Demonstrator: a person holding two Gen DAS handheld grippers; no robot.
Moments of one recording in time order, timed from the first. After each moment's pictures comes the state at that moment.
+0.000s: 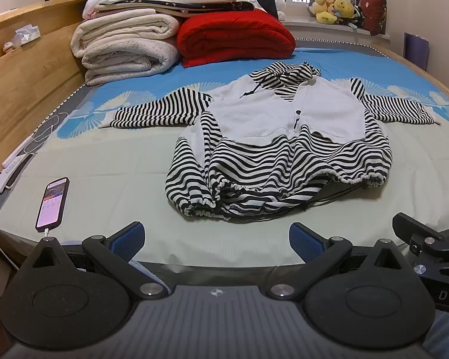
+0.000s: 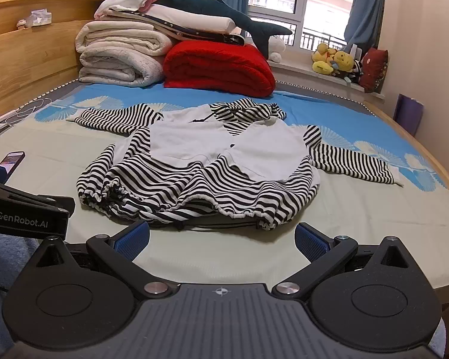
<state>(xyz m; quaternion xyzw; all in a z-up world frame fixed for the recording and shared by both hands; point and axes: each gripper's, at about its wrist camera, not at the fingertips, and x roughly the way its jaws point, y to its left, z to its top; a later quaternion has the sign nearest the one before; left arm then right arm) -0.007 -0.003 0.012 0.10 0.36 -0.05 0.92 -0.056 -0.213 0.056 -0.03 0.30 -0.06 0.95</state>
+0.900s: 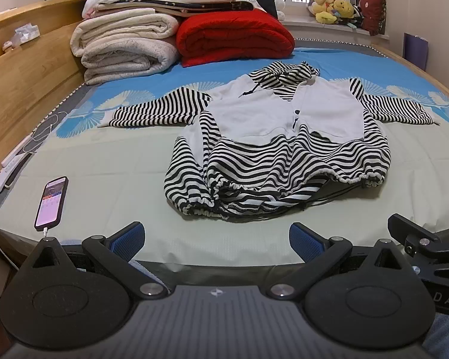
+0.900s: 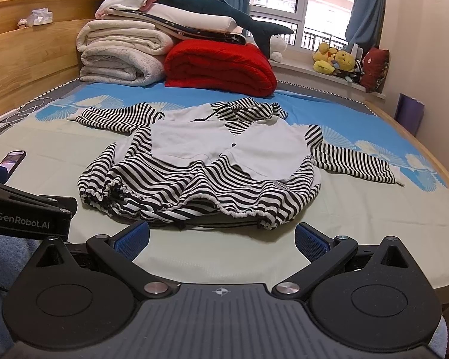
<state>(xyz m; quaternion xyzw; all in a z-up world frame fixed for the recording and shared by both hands) -0.008 -0.004 0.013 0.10 0.37 -0.05 0.92 -0.053 -0.212 0.055 -0.03 0.31 -0.06 0.95</state>
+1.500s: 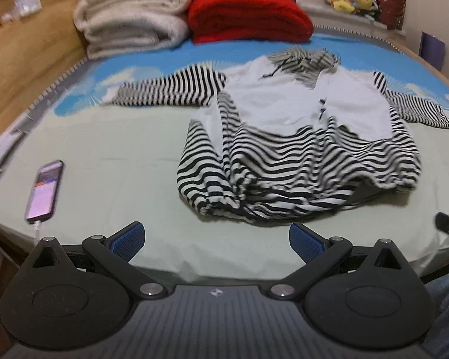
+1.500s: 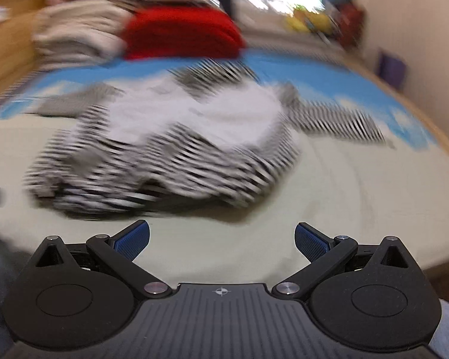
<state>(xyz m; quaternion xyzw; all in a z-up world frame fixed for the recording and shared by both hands) 0.067 0.034 -0.017 0.07 0.42 -0.04 0.91 0.020 -0.304 -0.008 0.05 0.39 -0.15 0.91</state>
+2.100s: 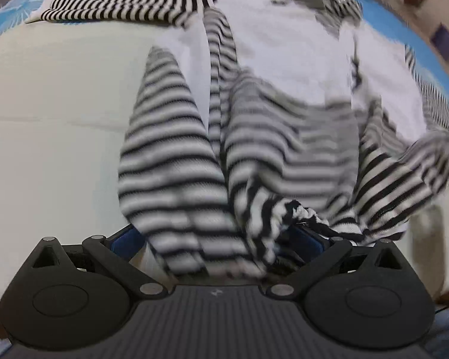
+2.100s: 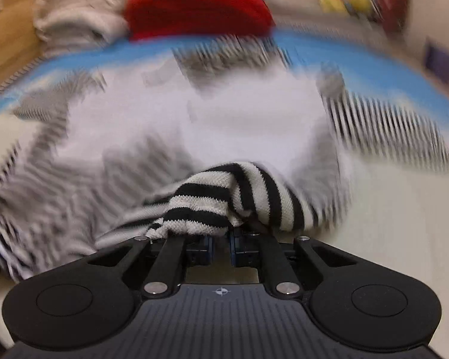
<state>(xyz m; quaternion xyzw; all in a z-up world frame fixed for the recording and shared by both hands) 0.241 0.045 -0.115 -0.02 0.56 -0.10 0.82 0.207 -0.332 -0.030 -0.01 0.35 0.00 0.94</state>
